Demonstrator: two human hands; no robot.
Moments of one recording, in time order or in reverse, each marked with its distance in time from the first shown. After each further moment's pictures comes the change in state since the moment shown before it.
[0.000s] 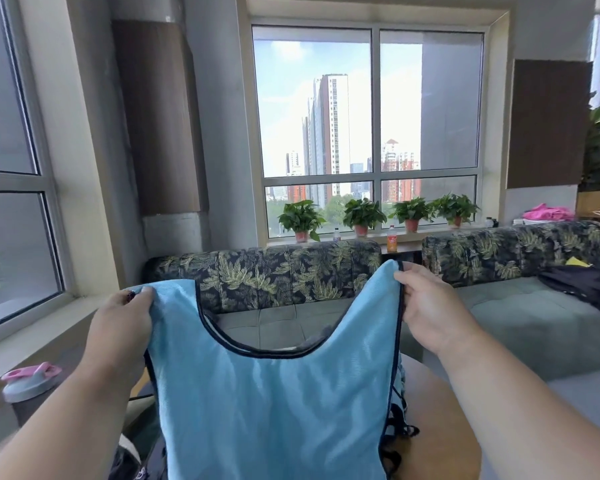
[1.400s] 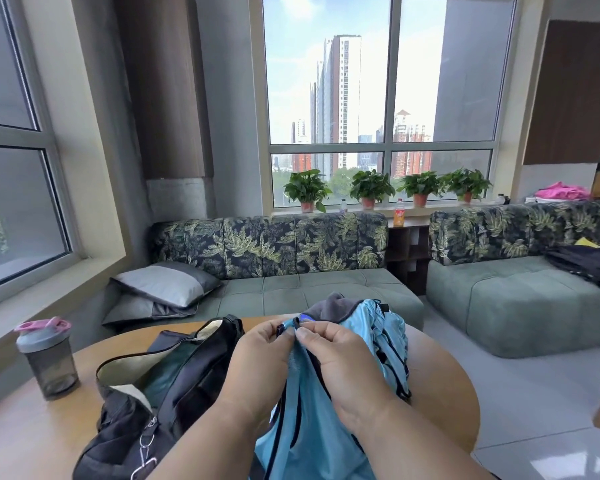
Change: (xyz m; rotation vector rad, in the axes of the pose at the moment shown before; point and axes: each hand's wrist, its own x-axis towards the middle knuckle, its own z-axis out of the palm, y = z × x) left_hand -0.135 -0.069 0.085 -0.085 -0.556 -0.129; right_hand -0.112 0.127 0.074 -0.207 -0.187 0.155
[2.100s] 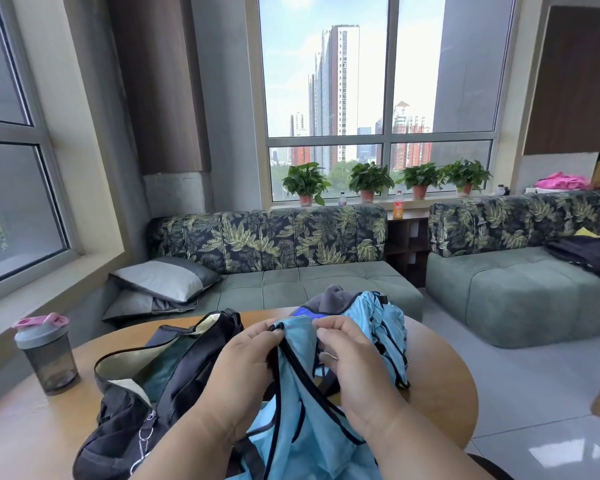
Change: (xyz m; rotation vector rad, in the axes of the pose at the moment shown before) left_hand -0.004 -0.007 -0.018 -0.270 -0.137 -0.095; right_hand 0.001 0.015 -0.019 0.064 0.059 0.061
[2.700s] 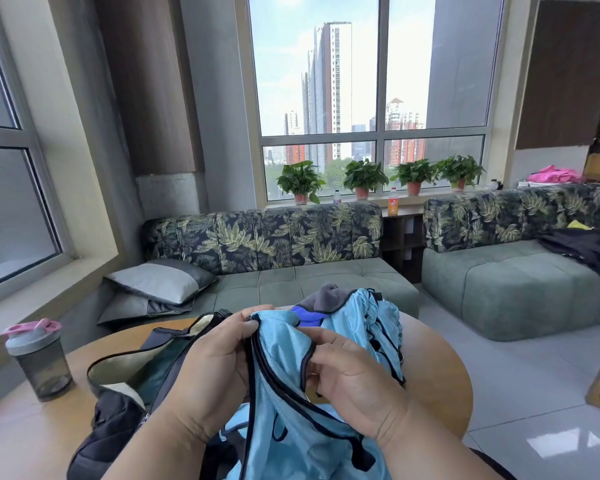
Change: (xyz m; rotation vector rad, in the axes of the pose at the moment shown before) left_hand -0.010 0.022 -0.004 -0.179 -0.062 0.026; right_hand -0.008 -0.007 -0.013 0.200 -0.393 0.153
